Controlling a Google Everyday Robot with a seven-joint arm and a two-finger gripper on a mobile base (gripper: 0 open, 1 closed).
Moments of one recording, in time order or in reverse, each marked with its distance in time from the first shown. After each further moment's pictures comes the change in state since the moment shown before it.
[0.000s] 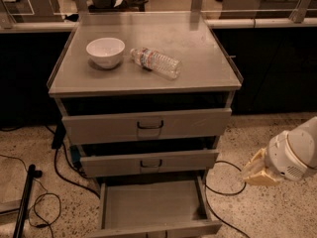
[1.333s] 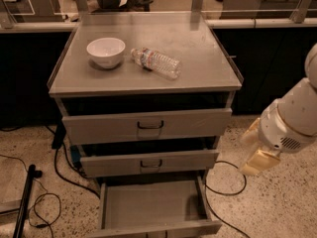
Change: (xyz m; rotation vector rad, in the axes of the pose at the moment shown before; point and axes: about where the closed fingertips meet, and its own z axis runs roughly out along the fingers) arm -0.050 -0.008 -0.059 0.068 0.145 -0.059
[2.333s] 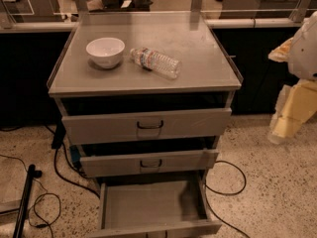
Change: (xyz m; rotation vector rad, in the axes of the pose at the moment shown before) arm -0.046 -0.031 -0.141 0.168 0.037 -0.079
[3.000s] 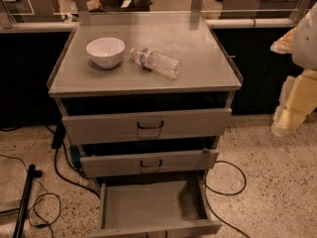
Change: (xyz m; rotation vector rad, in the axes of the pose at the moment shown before) arm -0.002 -0.007 -0.013 0.012 0.004 -0.009
